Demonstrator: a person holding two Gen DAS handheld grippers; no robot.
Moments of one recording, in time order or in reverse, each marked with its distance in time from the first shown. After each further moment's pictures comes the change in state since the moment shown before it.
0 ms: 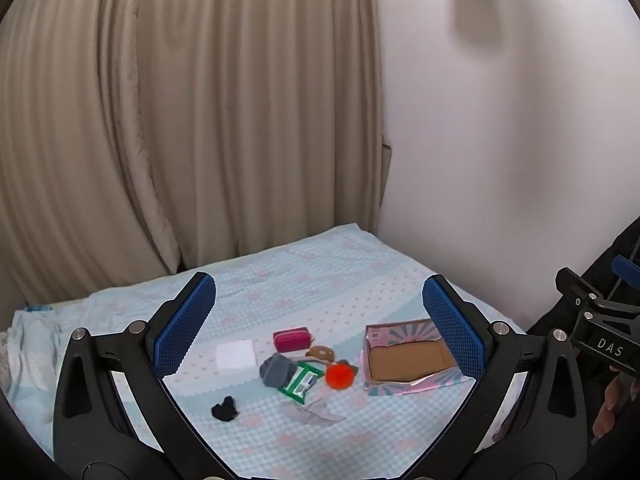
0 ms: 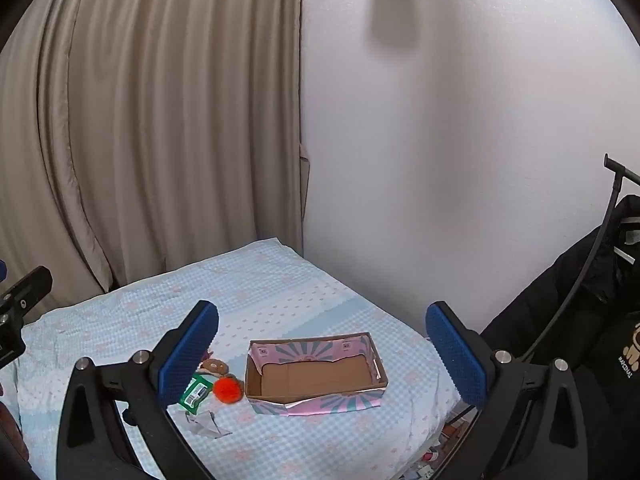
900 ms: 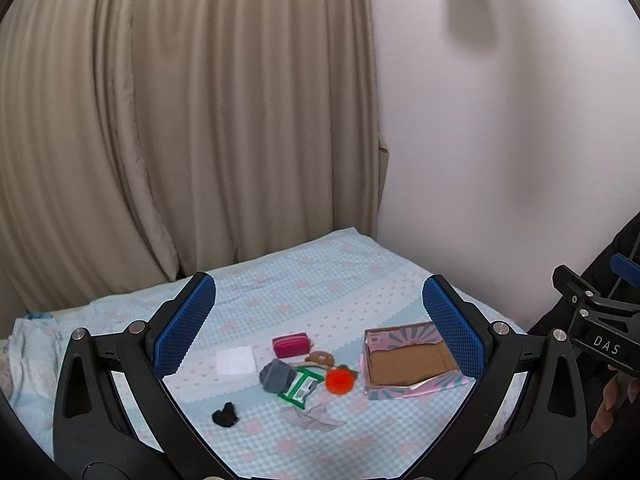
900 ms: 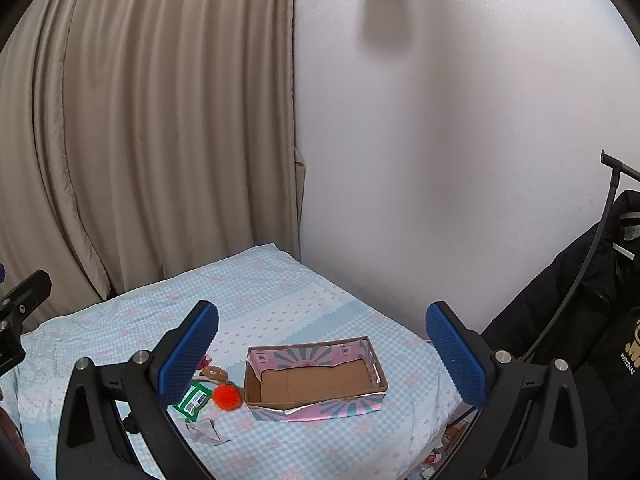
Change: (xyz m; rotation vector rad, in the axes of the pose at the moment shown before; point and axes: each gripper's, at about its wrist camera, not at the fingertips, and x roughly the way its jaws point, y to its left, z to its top) left arm 0.007 -0.007 0.003 0.013 -0.007 -0.007; right arm 0.007 0.004 0.009 0.012 -0.005 -0.017
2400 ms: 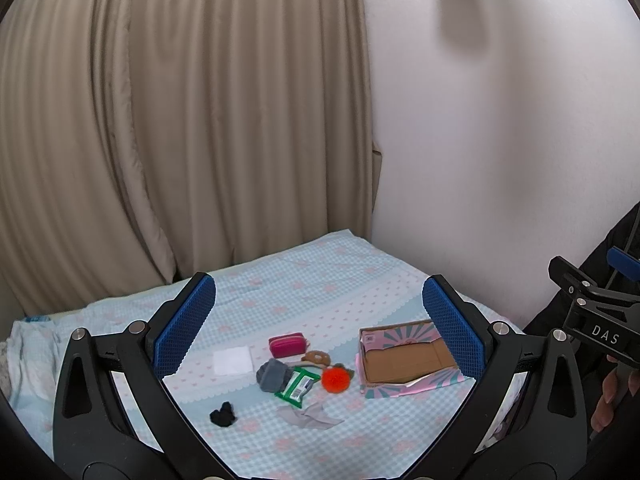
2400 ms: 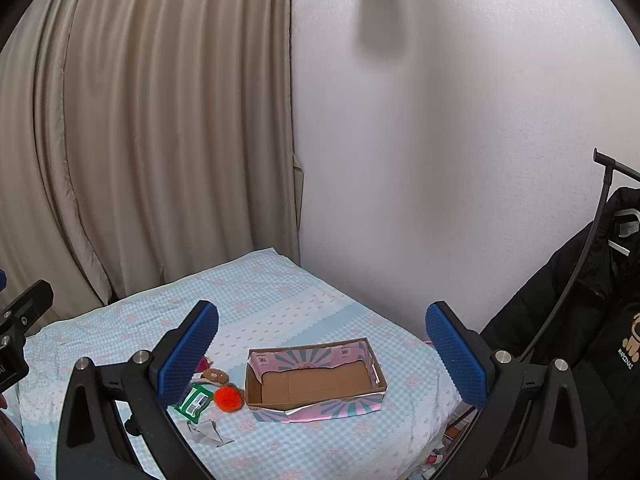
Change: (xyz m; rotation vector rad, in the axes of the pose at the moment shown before) left arm -0.013 -0.014 -0.013 0.010 -0.015 -0.016; right arm 0.004 -0.008 -0.011 0.011 -0.020 0.006
